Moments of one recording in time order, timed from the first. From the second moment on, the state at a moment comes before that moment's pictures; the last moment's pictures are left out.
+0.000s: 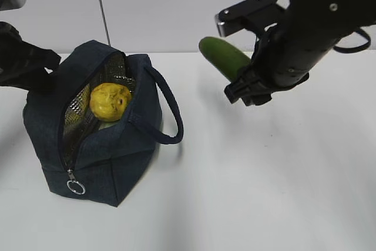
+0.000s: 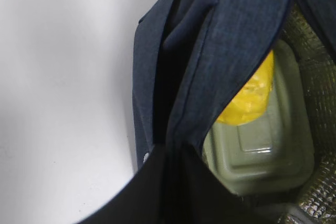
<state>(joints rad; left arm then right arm) -0.14 1.51 -1.10 -0.29 0.75 0.19 0.53 1.64 -1.24 -0.30 0.77 0.20</state>
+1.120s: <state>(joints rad) -0.14 1.51 -1.10 -0.60 0.69 0.19 0.54 1.71 -1.24 1.24 0.54 -0.72</state>
